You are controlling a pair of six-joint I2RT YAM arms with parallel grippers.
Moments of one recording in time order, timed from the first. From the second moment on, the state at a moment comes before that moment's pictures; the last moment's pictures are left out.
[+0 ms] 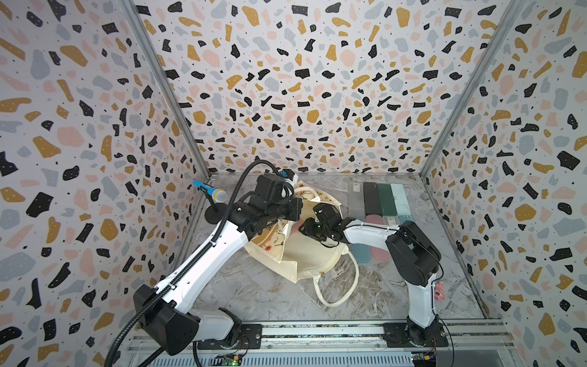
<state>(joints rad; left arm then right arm) -0.56 1.33 1.37 -0.66 0.17 -0.34 0.75 2.00 1.29 -0.06 -0.21 0.98</state>
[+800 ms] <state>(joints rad) -0.59 1.33 1.37 -0.62 0.35 -0.35 0.72 2.04 1.29 0.13 -0.32 1.07</state>
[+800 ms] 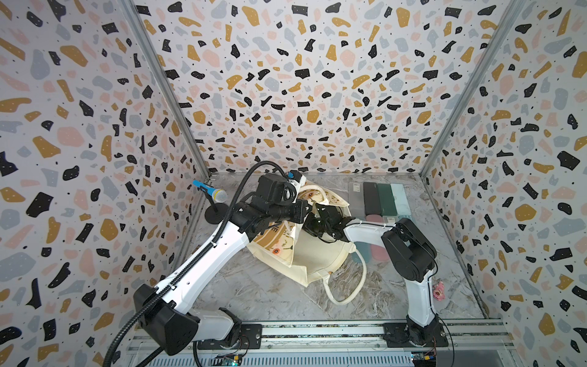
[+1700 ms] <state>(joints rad) -0.61 1.32 1.37 -0.64 0.25 -0.34 0.71 1.98 1.23 0.16 -0.24 1.03</state>
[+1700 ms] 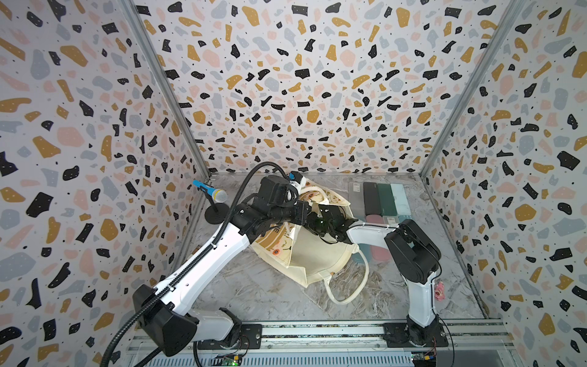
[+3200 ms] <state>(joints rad) -0.62 1.30 1.37 -0.65 0.12 -0.30 0.80 1.89 1.25 -0.13 -0.03 0.93</state>
